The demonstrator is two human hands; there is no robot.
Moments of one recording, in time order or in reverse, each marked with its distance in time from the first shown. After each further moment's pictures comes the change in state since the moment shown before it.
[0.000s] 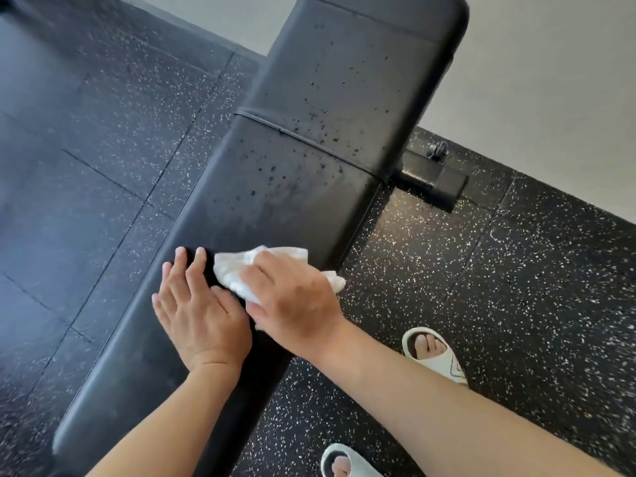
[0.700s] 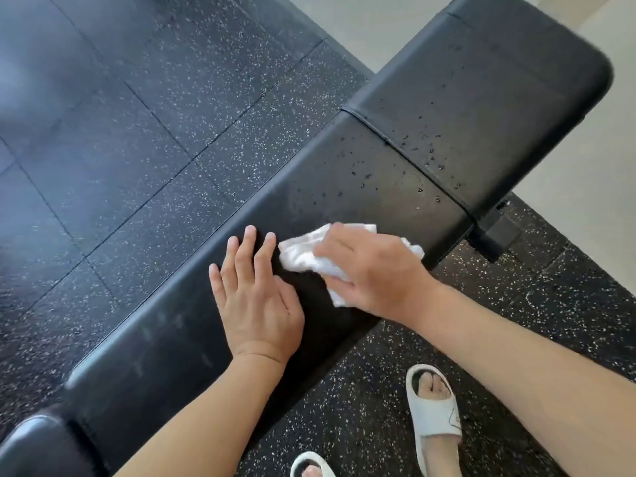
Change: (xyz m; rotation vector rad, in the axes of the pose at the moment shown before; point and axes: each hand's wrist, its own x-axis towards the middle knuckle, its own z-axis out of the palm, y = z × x) left_hand 0.001 -0.001 -0.002 -0.008 -0.012 0.003; right_hand 0.062 0.046 -0.015 -0.110 -0.264 -0.473
